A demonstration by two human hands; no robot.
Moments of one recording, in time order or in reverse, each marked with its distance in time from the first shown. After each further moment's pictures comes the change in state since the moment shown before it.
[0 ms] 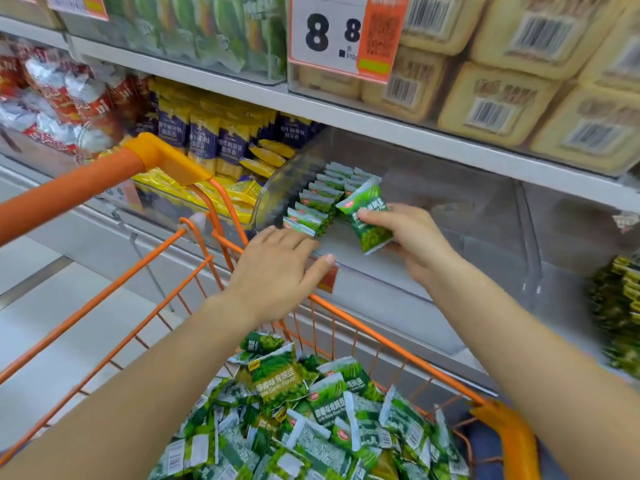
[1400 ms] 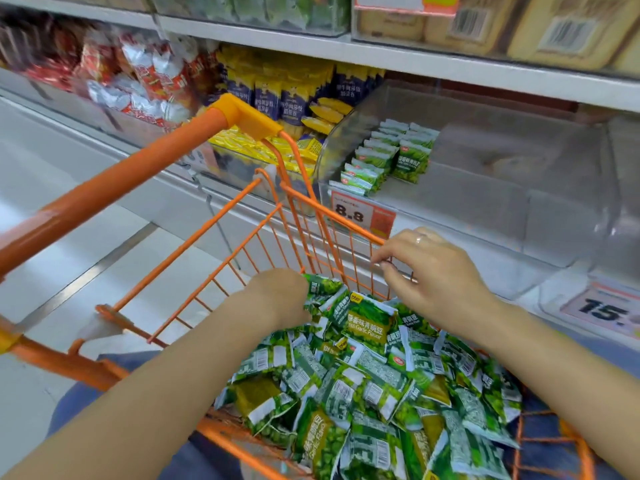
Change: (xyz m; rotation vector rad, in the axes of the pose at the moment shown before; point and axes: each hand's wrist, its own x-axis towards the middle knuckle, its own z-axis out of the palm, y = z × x) left_hand -0.093 -0.013 -0.009 0.294 -0.796 -0.165; right_hand -0.105 0.061 0.019 -0.982 -0.163 -0.942
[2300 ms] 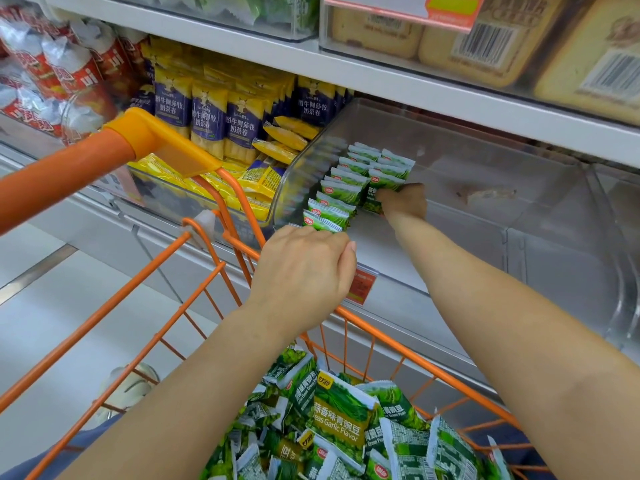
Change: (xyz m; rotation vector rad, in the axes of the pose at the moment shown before) left_hand 0.090 0.018 -0.064 -0.341 1.208 0.170; right_hand 0.166 0.184 0.085 0.405 0.279 1.244
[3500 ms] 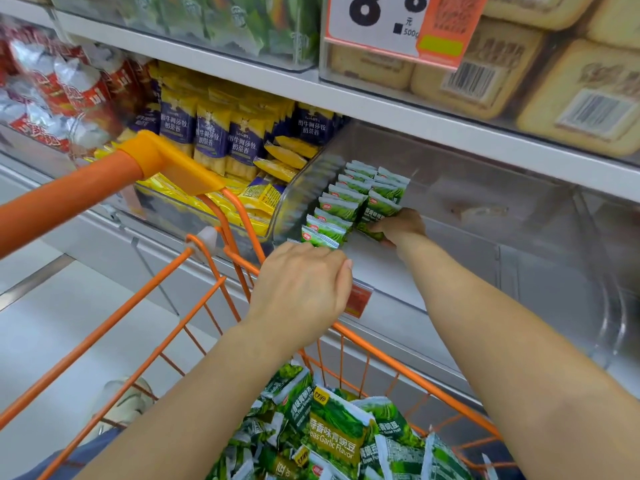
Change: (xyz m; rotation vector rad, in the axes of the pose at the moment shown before) left_hand 0.002 0.002 0.000 0.027 -0.052 -0.031; right_hand -0.006 0.002 -0.015 -0.136 -0.191 0.033
